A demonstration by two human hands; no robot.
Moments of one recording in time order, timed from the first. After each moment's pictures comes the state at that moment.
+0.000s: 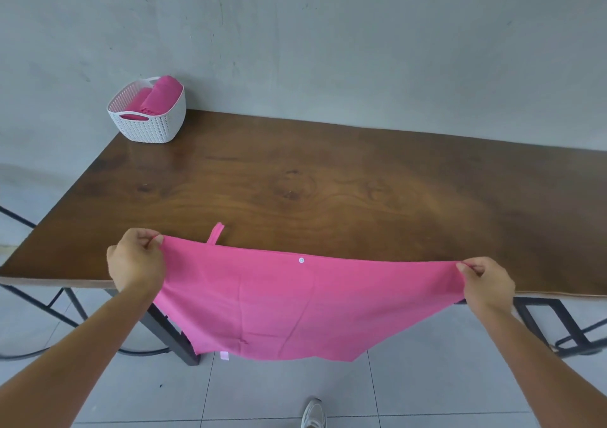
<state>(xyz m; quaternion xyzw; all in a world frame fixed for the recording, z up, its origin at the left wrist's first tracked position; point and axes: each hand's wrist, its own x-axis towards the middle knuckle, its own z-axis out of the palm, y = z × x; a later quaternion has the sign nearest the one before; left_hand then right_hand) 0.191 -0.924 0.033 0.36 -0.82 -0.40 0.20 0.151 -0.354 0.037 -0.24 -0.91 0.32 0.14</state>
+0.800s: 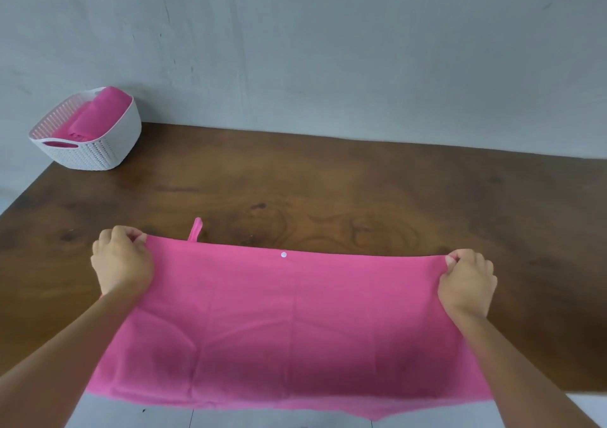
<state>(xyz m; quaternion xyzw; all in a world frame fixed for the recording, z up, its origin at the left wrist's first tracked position) 0.029 -0.891 0.011 0.35 -0.88 -0.24 0.19 -0.026 -0.331 0.002 -0.18 -0.96 0.15 0.17</state>
